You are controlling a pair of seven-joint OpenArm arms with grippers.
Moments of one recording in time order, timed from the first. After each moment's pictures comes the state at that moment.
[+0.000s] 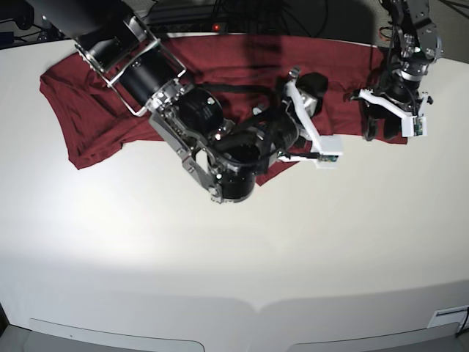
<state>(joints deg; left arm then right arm) 17.5 1.0 -25.6 87.9 -8.7 -30.0 14.2 21.7 2.7 -41.0 83.5 62.1 36.3 -83.5</state>
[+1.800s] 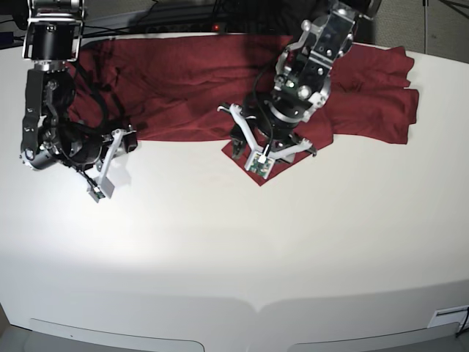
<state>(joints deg) 3.4 0.2 25.1 83.0 0.8 -1.6 25.1 4.7 21.5 9.6 83.5 30.6 36.3 -71.8</state>
